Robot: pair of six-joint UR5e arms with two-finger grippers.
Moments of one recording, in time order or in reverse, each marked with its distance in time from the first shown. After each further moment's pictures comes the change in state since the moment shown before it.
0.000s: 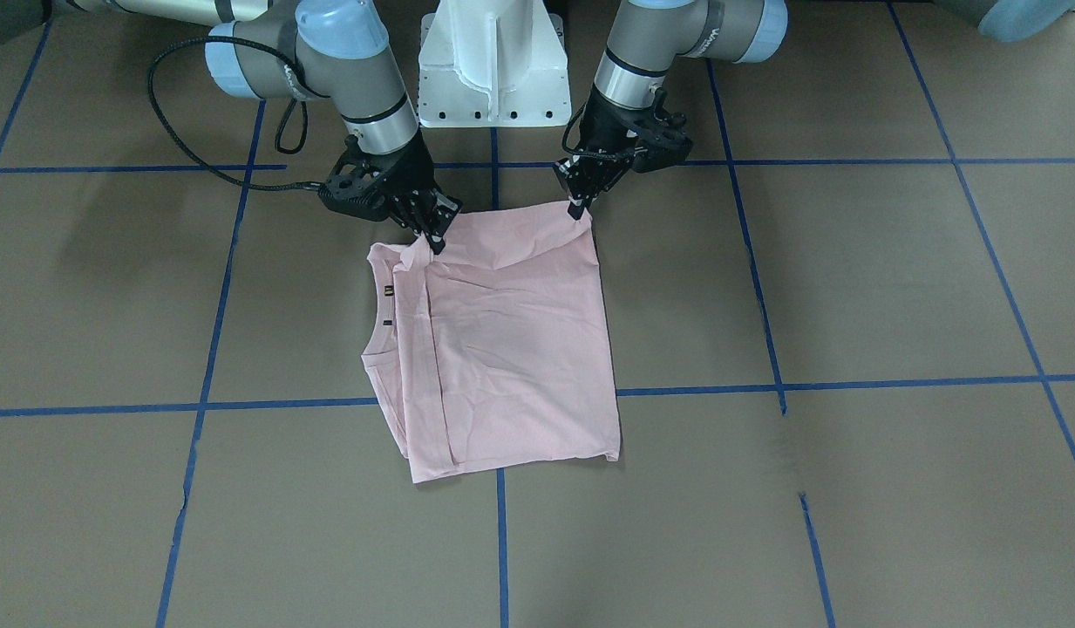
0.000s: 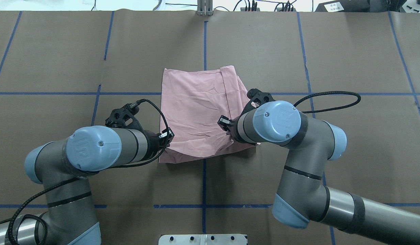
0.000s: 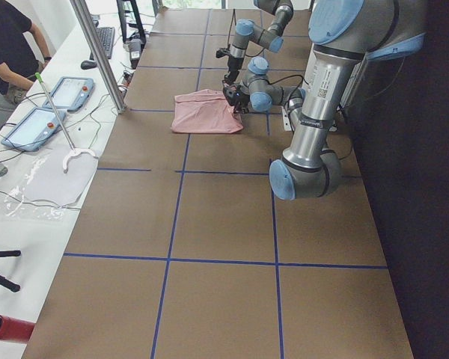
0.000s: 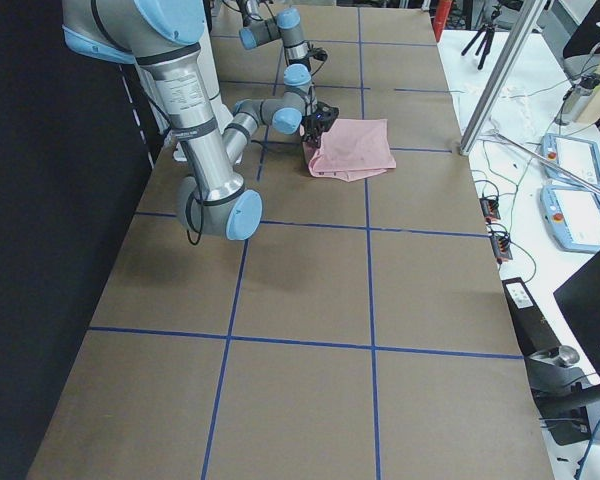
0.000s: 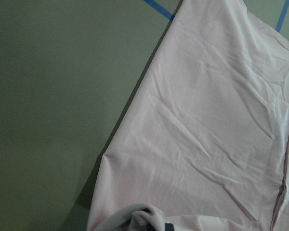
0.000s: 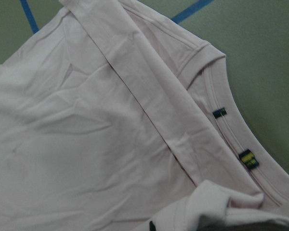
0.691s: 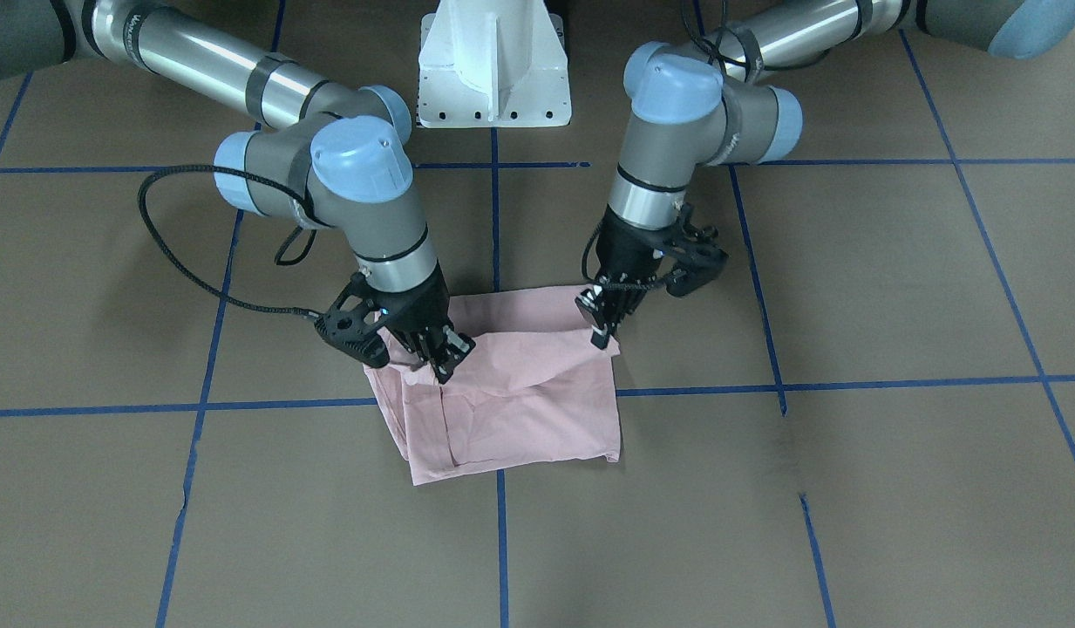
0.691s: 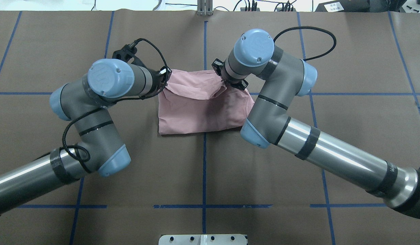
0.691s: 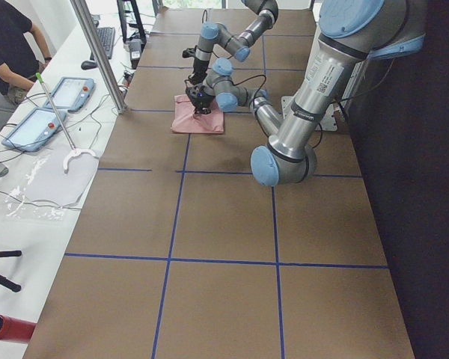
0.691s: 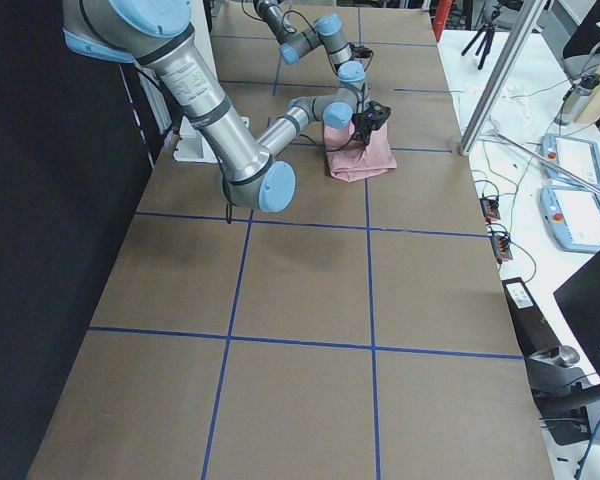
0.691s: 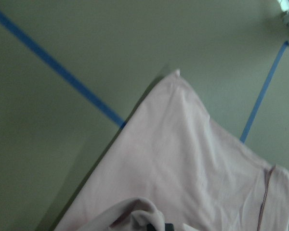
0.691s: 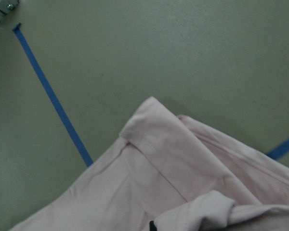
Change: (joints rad) left arm -0.268 -0.208 0.396 -0.168 -0.008 0.056; right arm 0.222 0.292 -0.469 0.108 0.104 -0.013
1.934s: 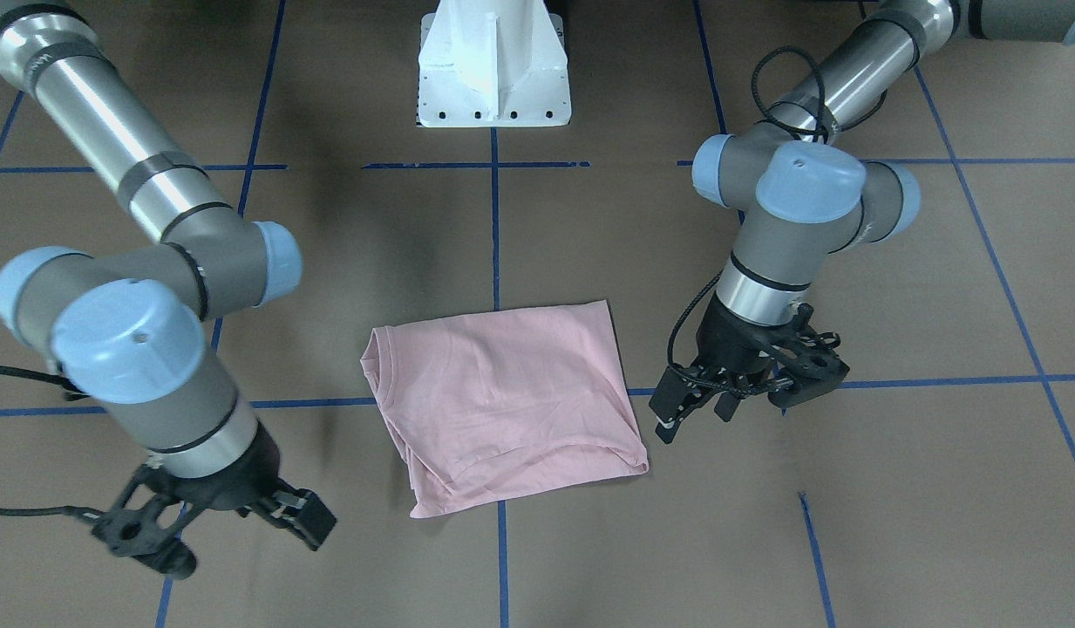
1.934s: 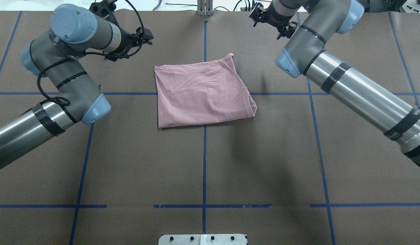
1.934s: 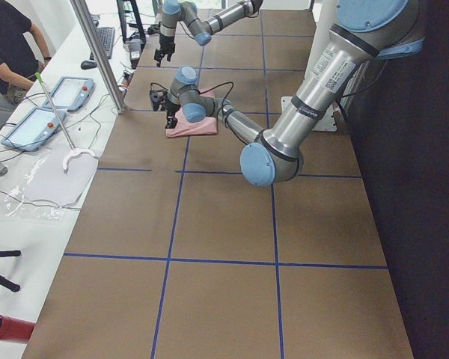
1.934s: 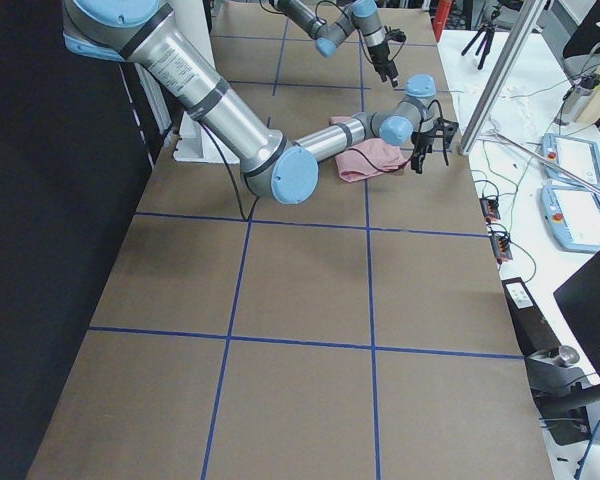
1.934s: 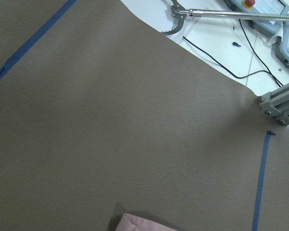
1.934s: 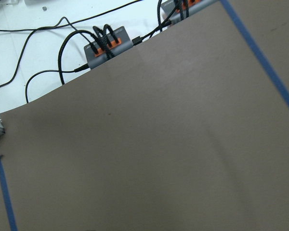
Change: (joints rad) left arm -0.217 0.017 0.093 -0.115 -0.236 0.407; right arm 0.328 0.001 -0.176 0.014 0.235 -0.503
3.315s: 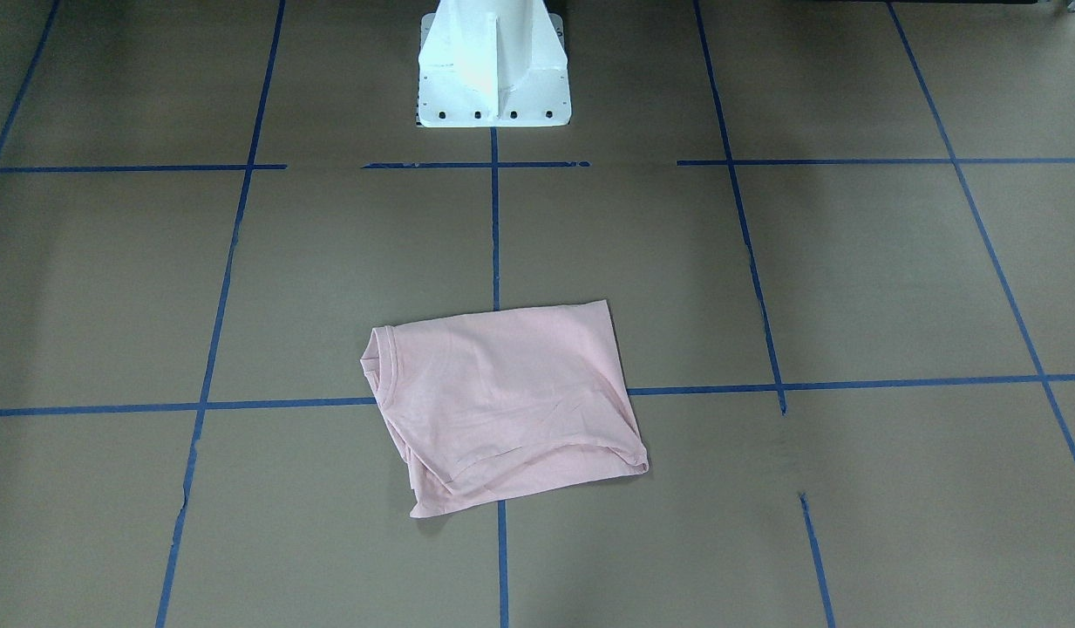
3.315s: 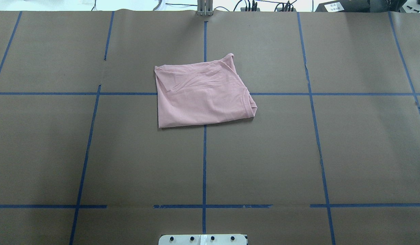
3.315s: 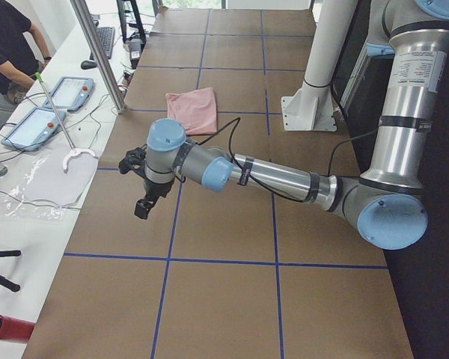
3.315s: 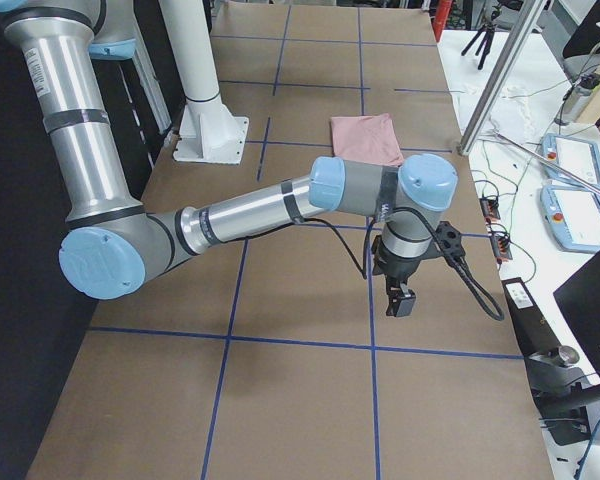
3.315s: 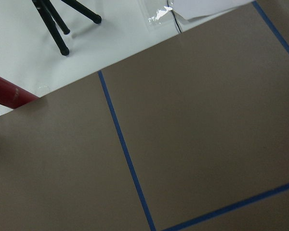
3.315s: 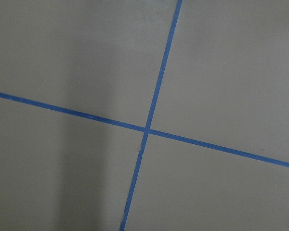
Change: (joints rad) left arm -0.652 0.533 -0.238 0.324 -0.437 1.568; right arm 0.680 -0.589 0.553 -0.825 0.243 -1.689
